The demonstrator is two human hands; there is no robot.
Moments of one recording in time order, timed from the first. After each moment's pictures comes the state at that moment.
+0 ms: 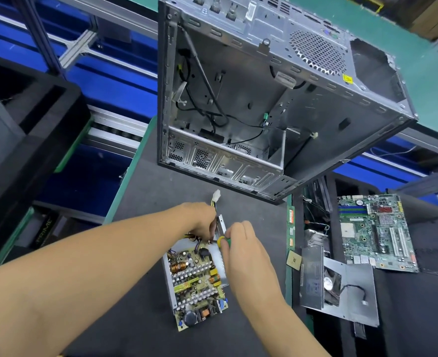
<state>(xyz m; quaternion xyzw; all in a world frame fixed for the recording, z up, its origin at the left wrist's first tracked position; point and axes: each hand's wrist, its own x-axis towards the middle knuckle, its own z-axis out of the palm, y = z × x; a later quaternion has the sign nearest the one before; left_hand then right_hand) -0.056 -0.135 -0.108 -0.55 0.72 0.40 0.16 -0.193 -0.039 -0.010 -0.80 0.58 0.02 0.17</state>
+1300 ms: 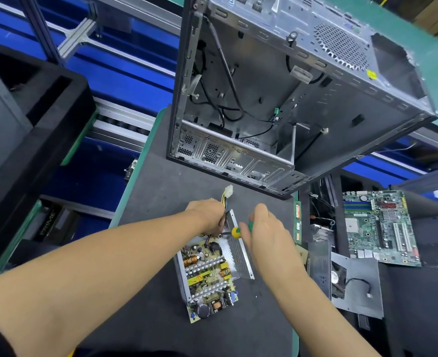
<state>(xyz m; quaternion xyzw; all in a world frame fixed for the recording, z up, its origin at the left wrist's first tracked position) -0.059 -0.119 -0.111 -0.62 0.70 0.34 0.10 -0.190 -0.064 0.001 -0.77 0.62 0.09 0.12</state>
